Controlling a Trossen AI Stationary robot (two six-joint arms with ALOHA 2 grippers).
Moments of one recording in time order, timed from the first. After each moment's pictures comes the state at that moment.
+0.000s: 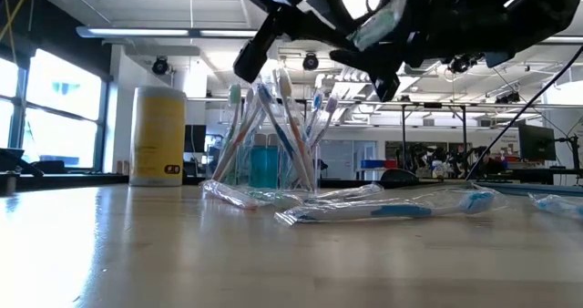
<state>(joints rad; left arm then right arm) -0.36 1.83 1.27 0.09 -0.72 1.62 0.07 1.43 0.51 0.80 -0.08 0.44</state>
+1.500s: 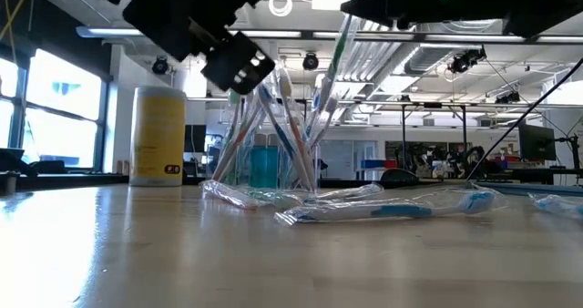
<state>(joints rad) -0.10 1.63 1.14 -0.47 0.57 0.30 0.10 1.33 0.51 1.02 0.49 -0.43</state>
